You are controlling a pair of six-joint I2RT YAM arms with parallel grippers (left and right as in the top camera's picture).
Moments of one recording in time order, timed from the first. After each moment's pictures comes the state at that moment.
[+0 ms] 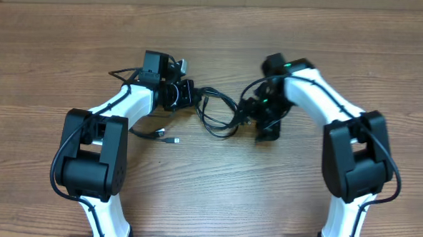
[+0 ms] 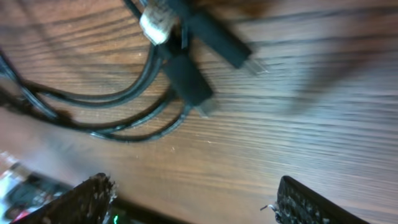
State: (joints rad) left arm -0.18 2.00 1.18 -0.26 0.60 -0.44; right arm 0.35 2.07 1.49 -1.11 -0.54 0.55
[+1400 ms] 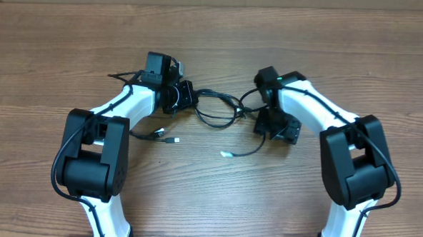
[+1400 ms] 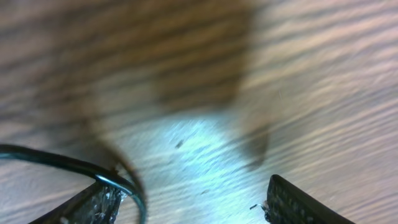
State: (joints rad) left arm -0.18 2.00 1.18 -0.29 0.49 -0.52; right arm 0.36 2.02 1.36 -1.06 0.07 0.69
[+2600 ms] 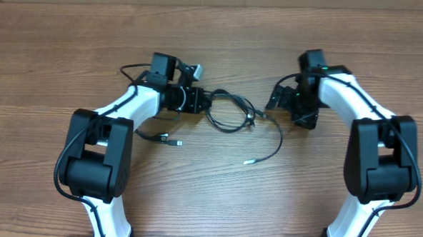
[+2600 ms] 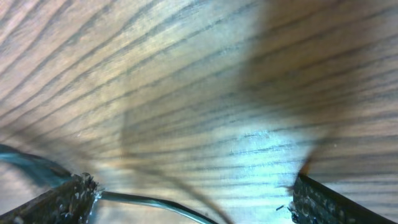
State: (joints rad) left arm -0.23 2.00 1.19 -0.29 0.70 -0.17; right arm 0.10 2.01 1.37 -0.85 -0.30 0.49
